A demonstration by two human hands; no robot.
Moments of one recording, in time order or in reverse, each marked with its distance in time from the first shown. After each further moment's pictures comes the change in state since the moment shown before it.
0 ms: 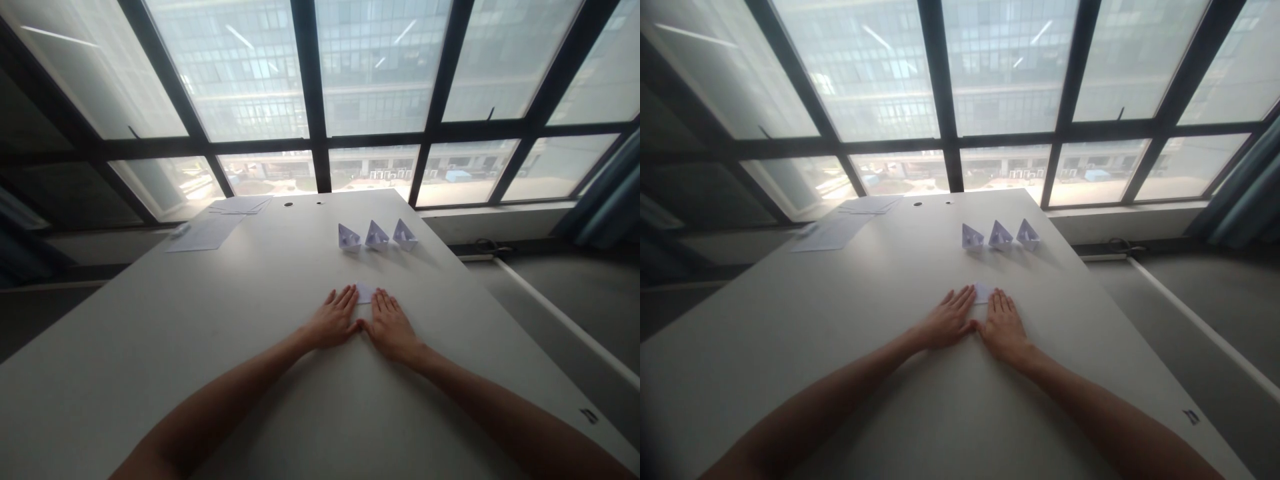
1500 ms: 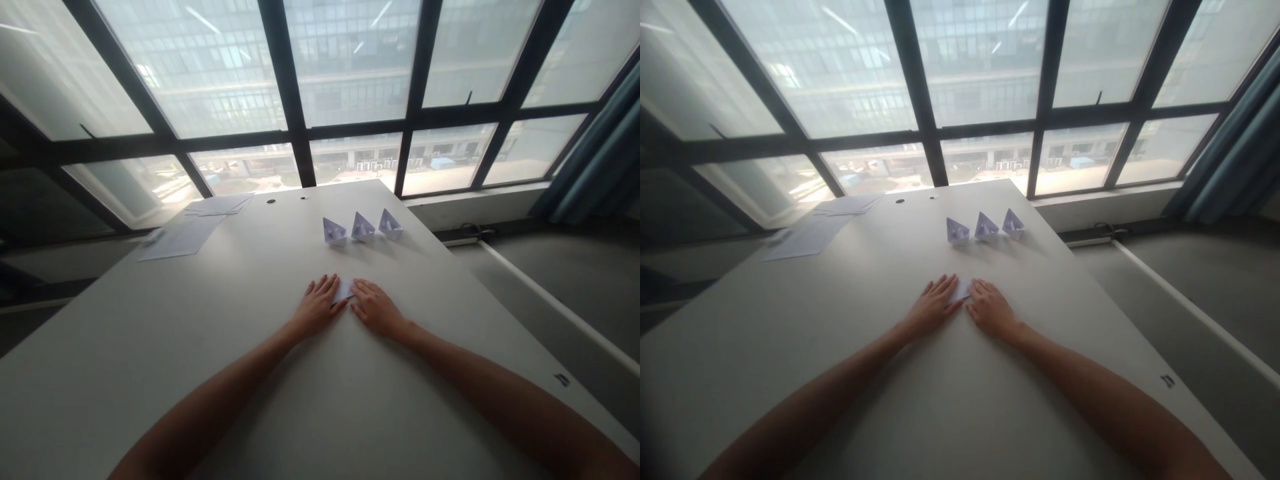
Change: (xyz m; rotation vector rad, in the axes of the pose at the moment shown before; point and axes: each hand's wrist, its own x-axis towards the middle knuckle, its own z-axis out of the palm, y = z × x) left_hand 0.015 -0.018 0.011 -0.087 0.126 -0.178; right_hand 0.016 0.013 -0.015 0.138 0.056 -0.150
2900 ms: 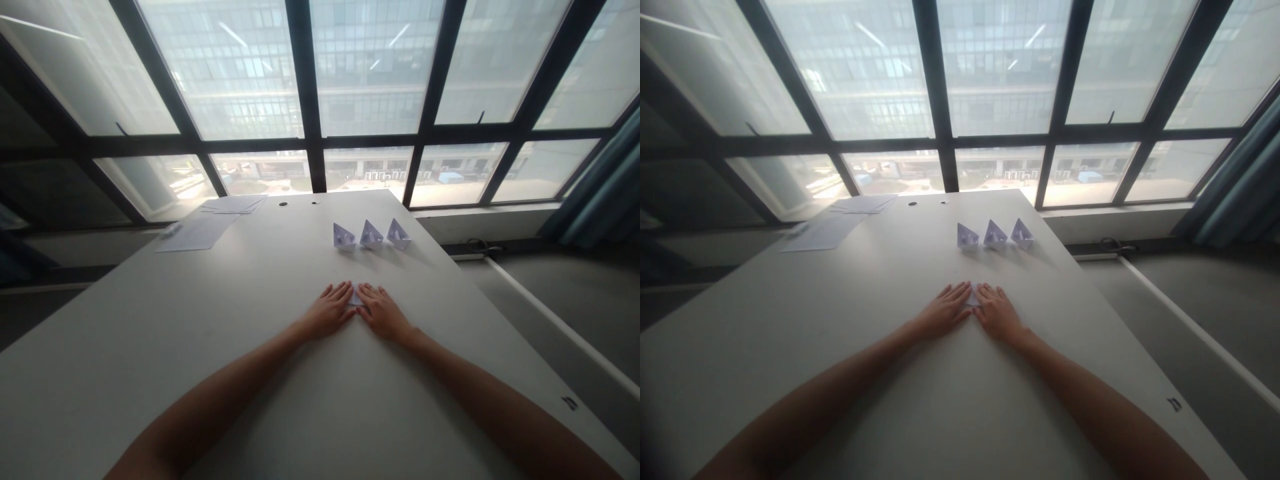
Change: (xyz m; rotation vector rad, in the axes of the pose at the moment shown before) left_hand -0.003 0.000 -0.001 -0.031 -0.057 0.194; right_hand 0.006 0.006 0.003 0.031 -0.083 0.006
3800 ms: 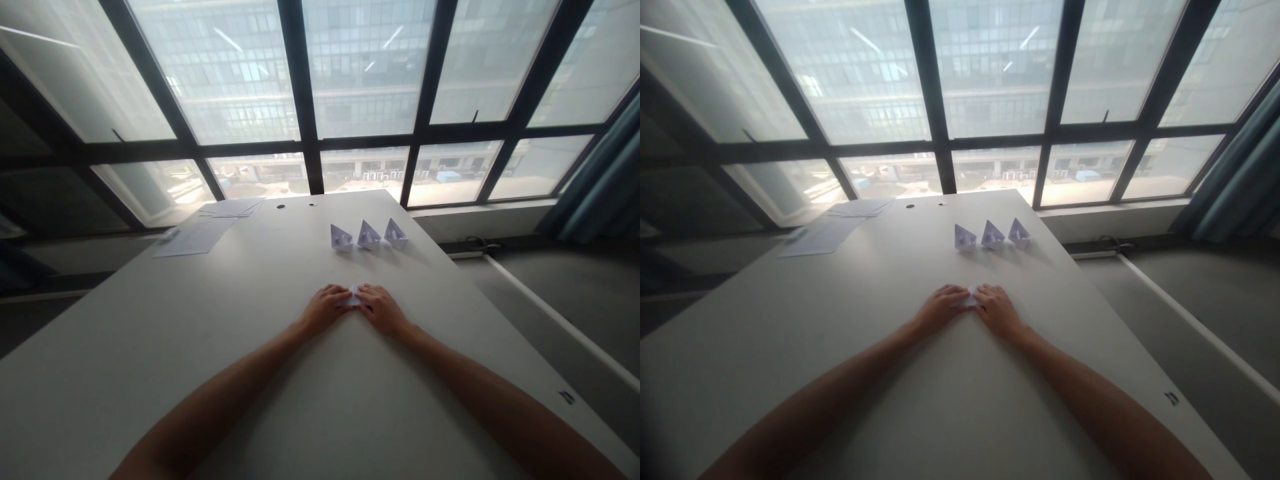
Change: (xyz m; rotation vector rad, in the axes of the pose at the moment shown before) left_hand 0.007 -0.005 -0.005 -0.142 0.206 0.017; right_hand 0.000 0.002 -0.009 0.040 0.092 -0.026
